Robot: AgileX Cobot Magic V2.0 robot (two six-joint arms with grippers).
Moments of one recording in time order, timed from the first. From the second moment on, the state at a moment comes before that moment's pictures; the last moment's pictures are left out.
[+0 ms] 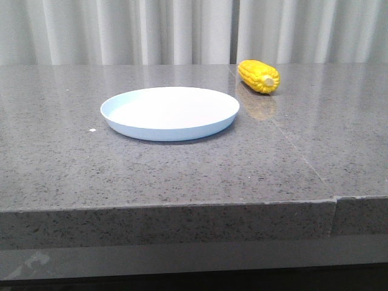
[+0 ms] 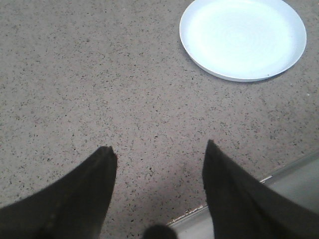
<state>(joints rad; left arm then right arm) -0.38 0.74 -0.94 0.04 0.98 0.00 0.12 1.05 -0.96 0.08 0.76 -0.04</state>
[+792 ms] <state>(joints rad) -0.38 0.74 -0.94 0.04 0.98 0.00 0.21 1.84 -1.75 0.13 0.81 -0.05</state>
